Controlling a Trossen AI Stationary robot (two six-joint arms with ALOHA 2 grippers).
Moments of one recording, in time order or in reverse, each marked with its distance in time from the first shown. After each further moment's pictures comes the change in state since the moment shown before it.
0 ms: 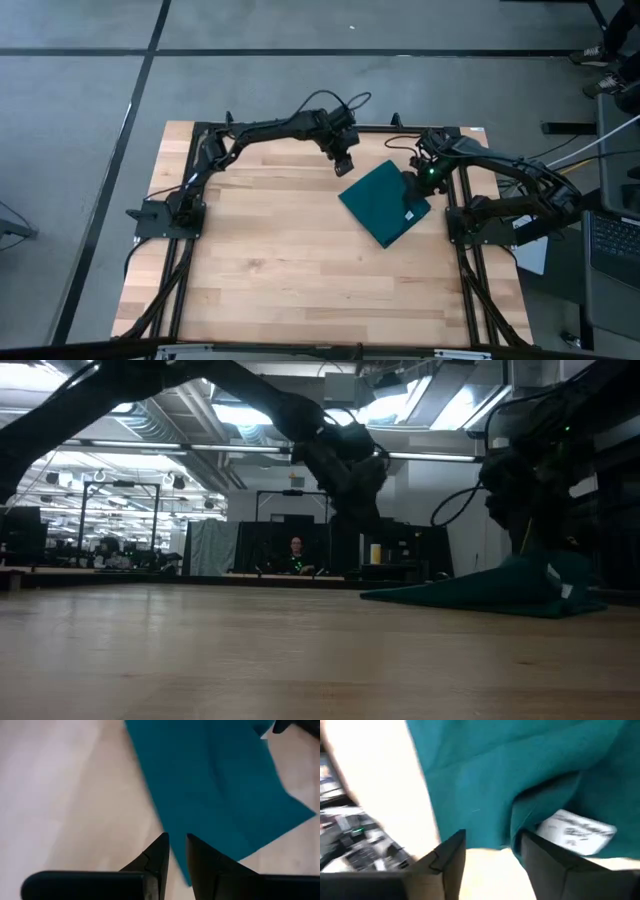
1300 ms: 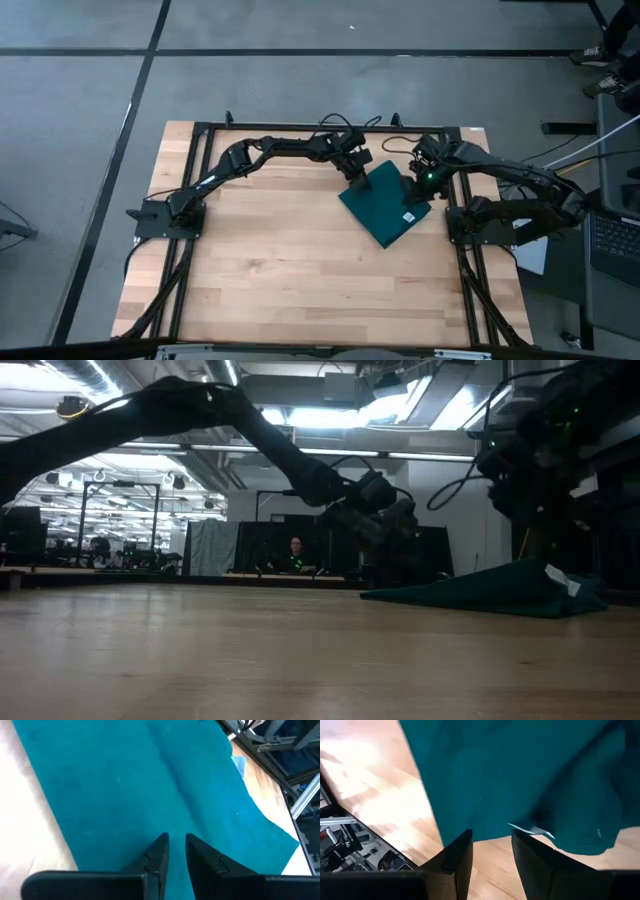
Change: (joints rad) left arm -0.042 0.287 0.004 0.490 0.324 -0.199; right arm 0.162 -0.101 0.025 -0.024 0.074 0.250
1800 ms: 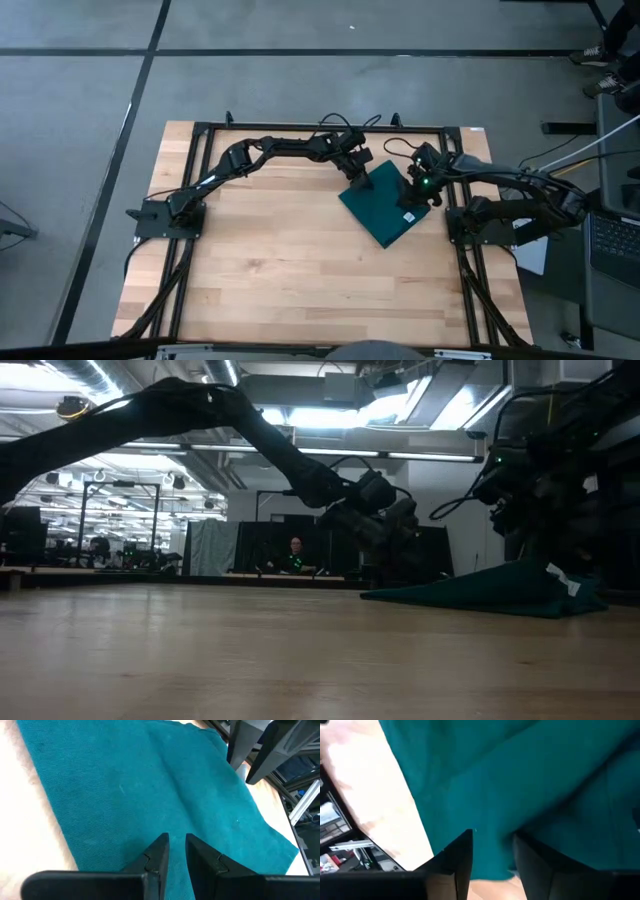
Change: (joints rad) left arm 0.003 0.007 -0.001 0.038 0.000 -0.030; right arm 0.006 0.001 -0.194 0.329 -0.004 0.176
